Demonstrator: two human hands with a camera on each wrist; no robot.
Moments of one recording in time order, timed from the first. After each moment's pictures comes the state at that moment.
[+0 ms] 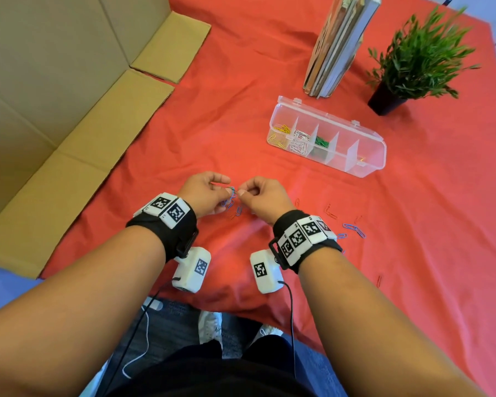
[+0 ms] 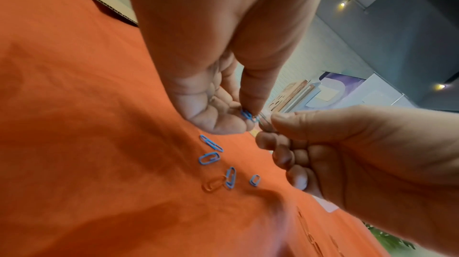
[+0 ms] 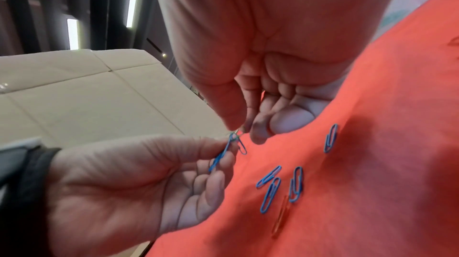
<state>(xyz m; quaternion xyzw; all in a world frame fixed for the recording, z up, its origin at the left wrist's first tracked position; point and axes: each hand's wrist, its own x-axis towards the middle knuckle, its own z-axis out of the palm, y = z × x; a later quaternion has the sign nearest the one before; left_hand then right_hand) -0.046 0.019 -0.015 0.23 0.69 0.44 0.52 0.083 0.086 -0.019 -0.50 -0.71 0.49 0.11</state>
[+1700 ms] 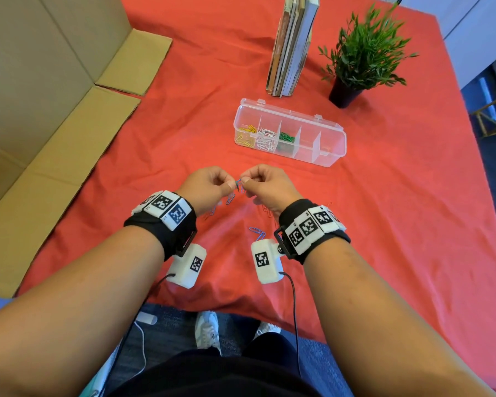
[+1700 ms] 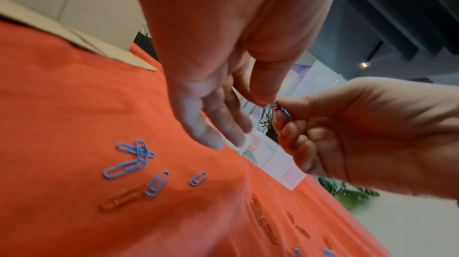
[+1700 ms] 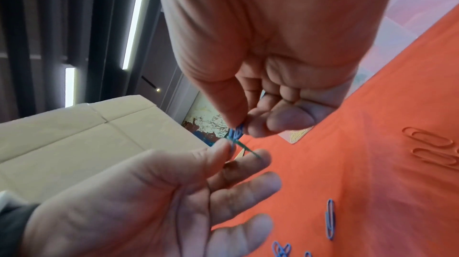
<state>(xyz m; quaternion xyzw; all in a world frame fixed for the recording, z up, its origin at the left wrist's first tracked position) 0.002 0.037 0.023 0.40 0.69 0.37 0.48 0.139 0.095 0.034 -0.49 -0.61 0.59 0.21</state>
